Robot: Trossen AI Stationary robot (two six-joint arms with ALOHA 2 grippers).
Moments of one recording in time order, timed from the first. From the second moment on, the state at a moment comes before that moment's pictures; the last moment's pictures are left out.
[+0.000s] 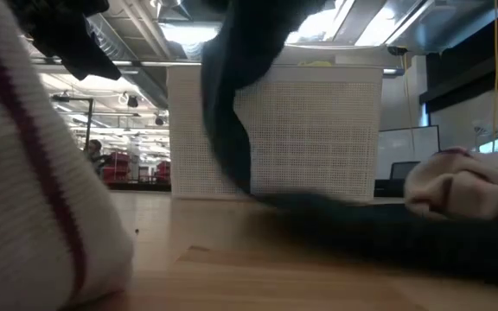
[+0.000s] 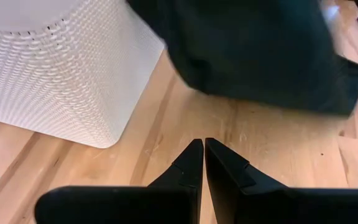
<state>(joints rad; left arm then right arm) -0.29 0.71 0.54 -0.45 -0.40 -0.33 -0.01 1.74 1.95 0.38 1.00 -0.90</state>
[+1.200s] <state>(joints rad) -0.29 0.71 0.49 -0.45 -0.40 -0.35 0.06 1.69 1.98 -0.75 0.73 0.20</state>
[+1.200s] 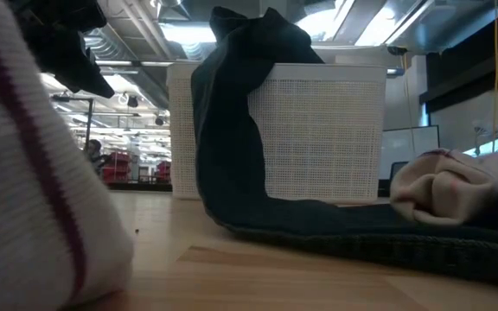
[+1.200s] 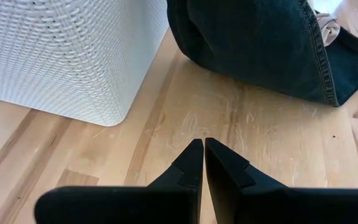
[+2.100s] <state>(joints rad) -0.29 0.71 0.49 -0.45 -0.40 -0.35 0.33 2.16 1.56 -0.79 0.89 0.08</state>
